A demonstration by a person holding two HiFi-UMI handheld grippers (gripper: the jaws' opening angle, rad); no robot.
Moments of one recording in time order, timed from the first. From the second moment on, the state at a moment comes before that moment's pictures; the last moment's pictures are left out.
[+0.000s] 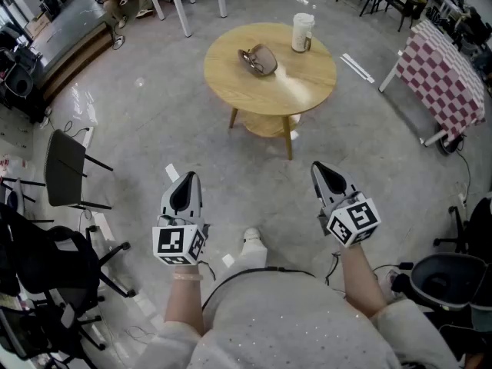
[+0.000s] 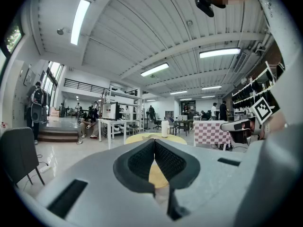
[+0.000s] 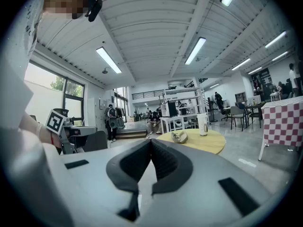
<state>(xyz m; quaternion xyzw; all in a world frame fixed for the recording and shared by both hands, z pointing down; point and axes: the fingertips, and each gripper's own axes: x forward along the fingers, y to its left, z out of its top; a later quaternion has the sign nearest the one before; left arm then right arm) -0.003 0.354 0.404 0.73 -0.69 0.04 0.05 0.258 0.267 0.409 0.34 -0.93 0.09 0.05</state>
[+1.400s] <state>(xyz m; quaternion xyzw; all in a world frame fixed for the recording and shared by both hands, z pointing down) -0.099 0.221 0.447 0.74 -0.67 0.03 0.09 0.191 0.142 0.449 0.39 -0.91 0.14 0.03</state>
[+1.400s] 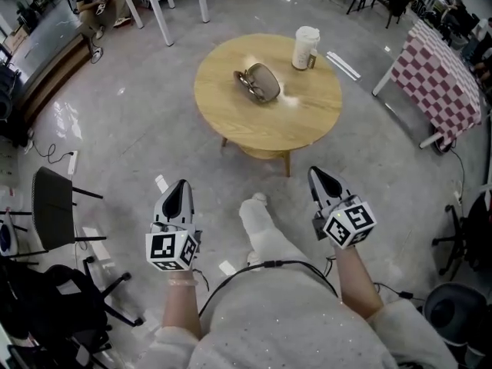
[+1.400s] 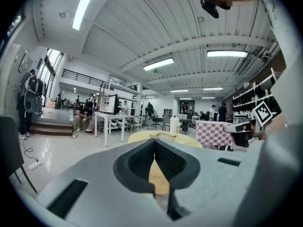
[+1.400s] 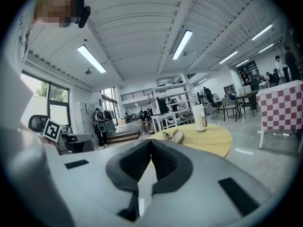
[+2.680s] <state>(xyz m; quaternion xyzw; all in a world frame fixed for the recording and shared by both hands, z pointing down) -0.148 0.002 0.458 0.75 -0.64 0.04 0.12 0.089 -0.068 0.495 0.34 -0.92 0.20 0.09</state>
